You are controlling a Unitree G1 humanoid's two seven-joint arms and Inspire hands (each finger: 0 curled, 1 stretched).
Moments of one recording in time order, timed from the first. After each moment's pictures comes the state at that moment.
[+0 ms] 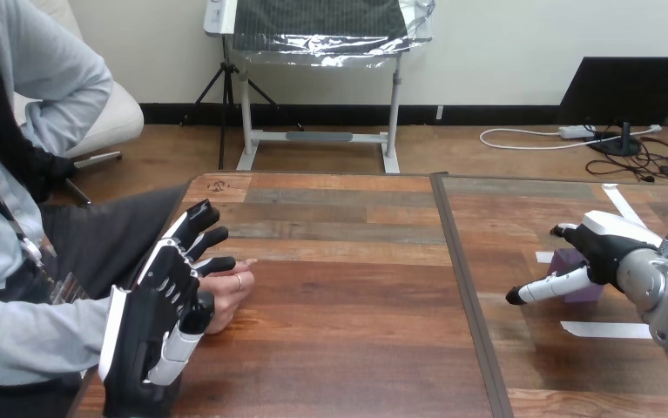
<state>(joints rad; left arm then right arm) -0.21 0.07 0.25 1.17 -0.23 -1.35 -0.47 -0.85 -0.50 0.36 1.39 -0.64 -0.09 0.11</state>
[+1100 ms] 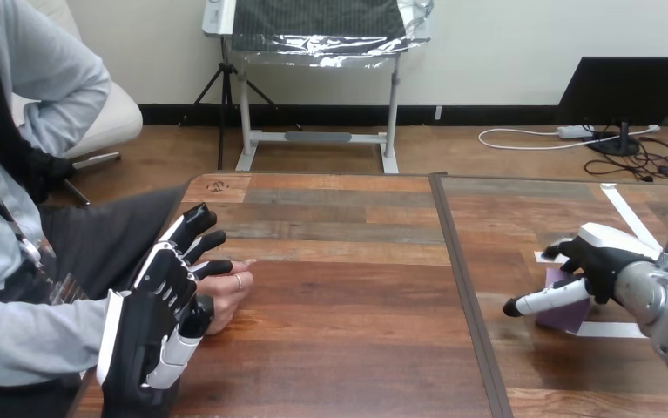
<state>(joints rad) -0.20 0.07 0.25 1.17 -0.22 -1.36 -0.45 -0.82 -0.50 0.35 1.38 -0.63 -0.11 0.10</state>
